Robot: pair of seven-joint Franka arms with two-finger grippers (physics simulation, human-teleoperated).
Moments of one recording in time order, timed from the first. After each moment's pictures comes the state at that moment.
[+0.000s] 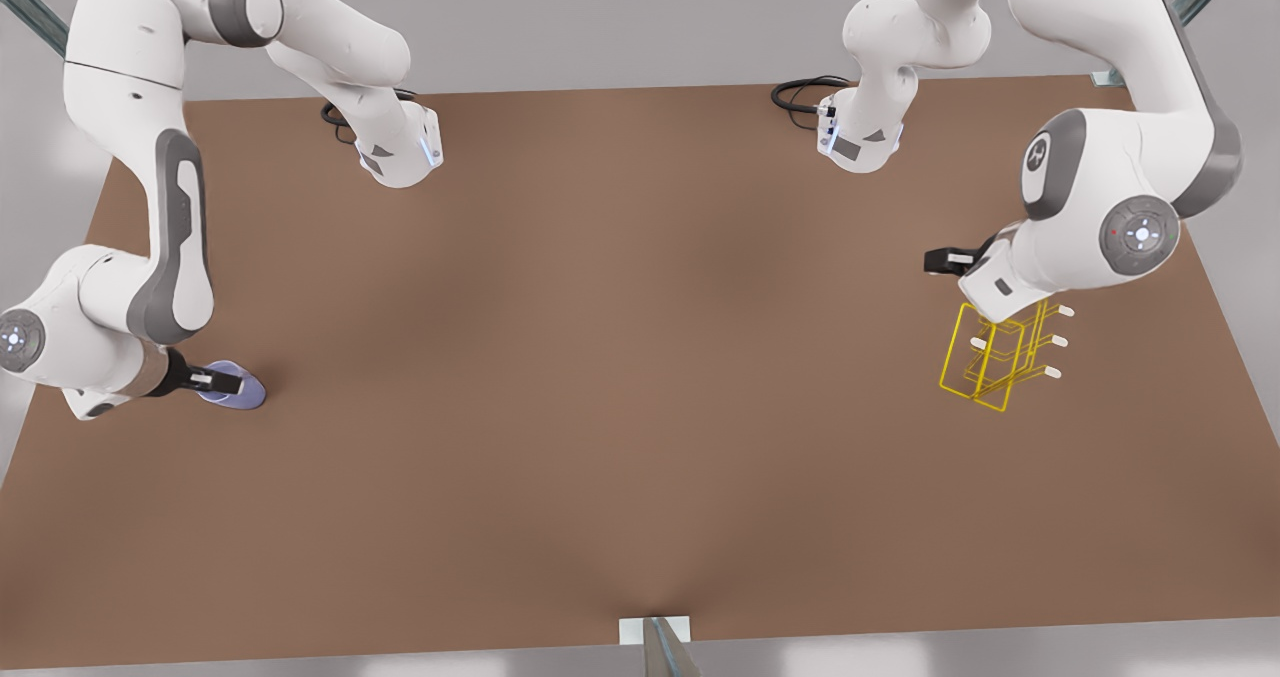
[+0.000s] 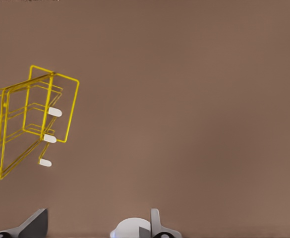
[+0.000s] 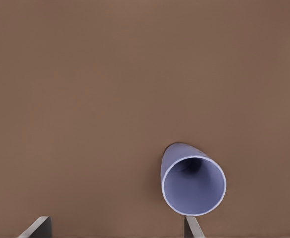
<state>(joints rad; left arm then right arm) -0.18 0.20 0.05 -1.45 -0.01 1.28 0.01 -0.23 0.35 -0.06 -1.76 0.01 1.97 -0.10</state>
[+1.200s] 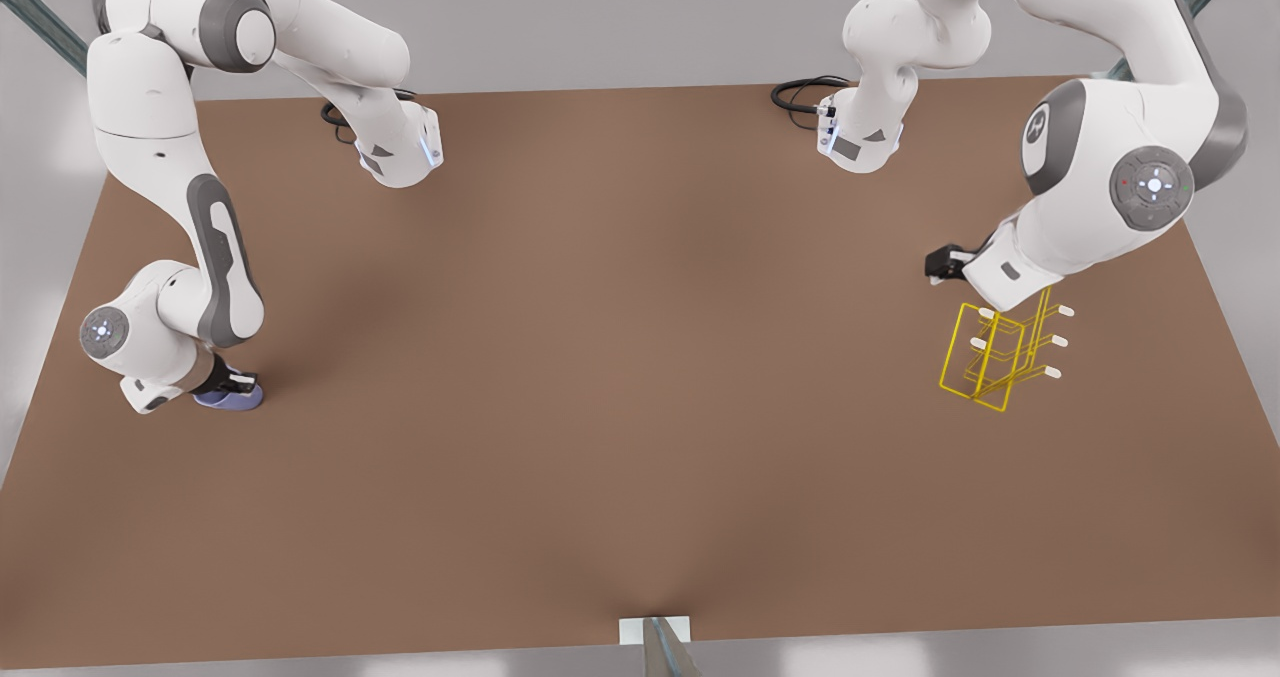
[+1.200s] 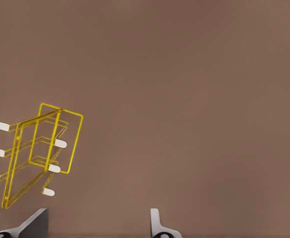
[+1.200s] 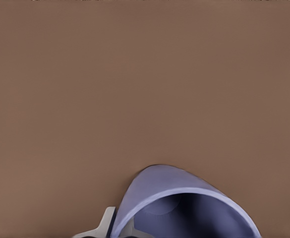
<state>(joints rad) -0.18 0.16 0.03 -1.44 0.01 1.40 0.01 -0.27 0.43 -0.09 -2.03 0.01 2.43 -0.28</state>
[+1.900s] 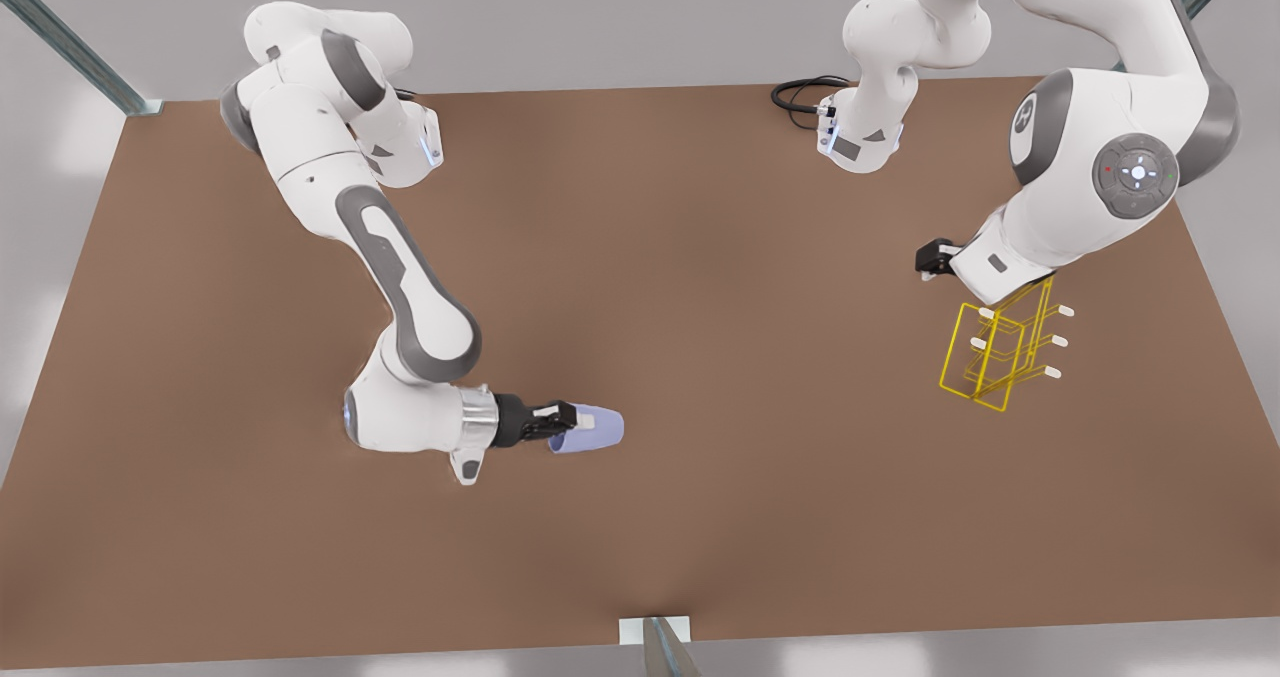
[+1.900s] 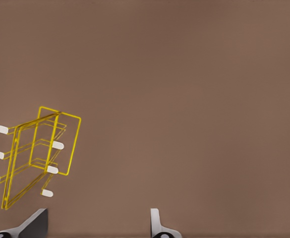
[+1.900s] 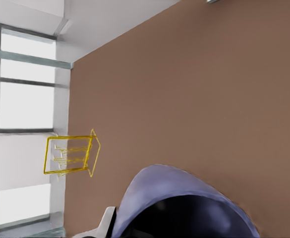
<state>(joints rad) -0.18 0.16 0.00 -1.42 0.02 1.39 -0.01 0.22 0.81 0.29 -1.20 0.92 2.14 -0.21</state>
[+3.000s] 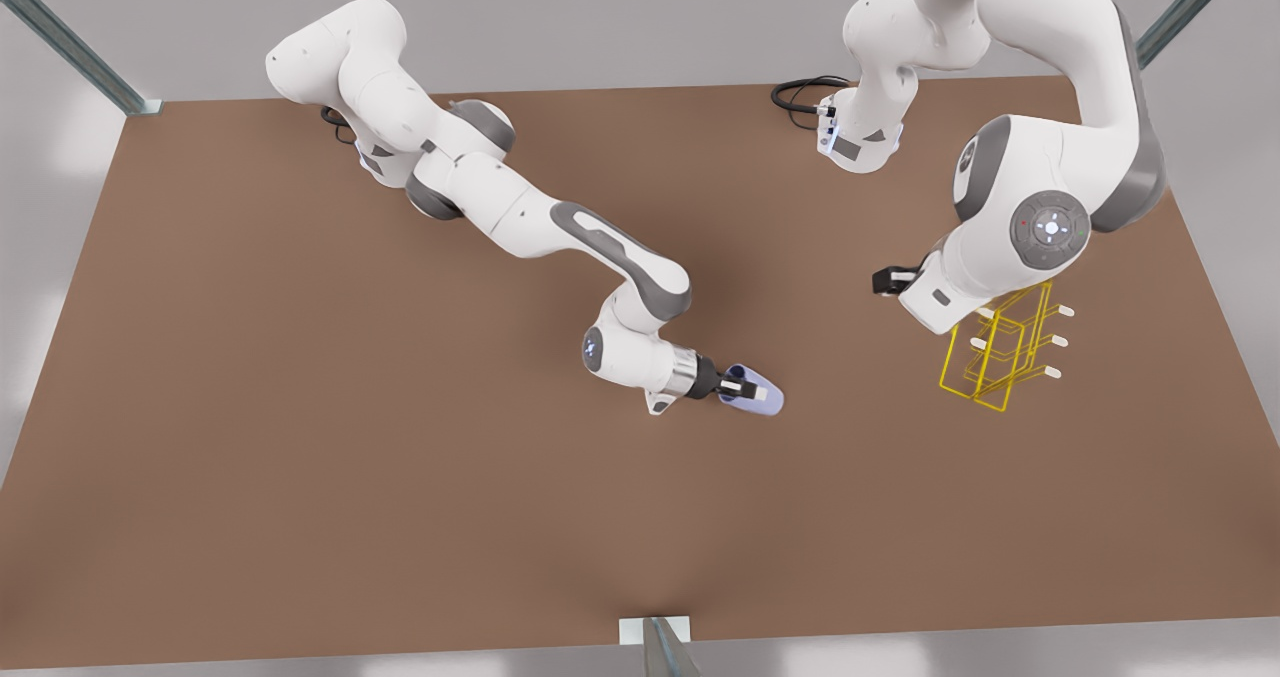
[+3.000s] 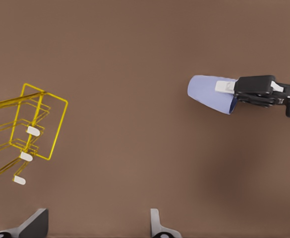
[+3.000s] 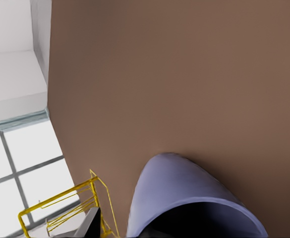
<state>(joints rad) -0.24 0.22 -0.01 -1.47 0.01 1.41 -0.21 0.68 1.43 0.42 -0.61 0.71 2.66 0.52</state>
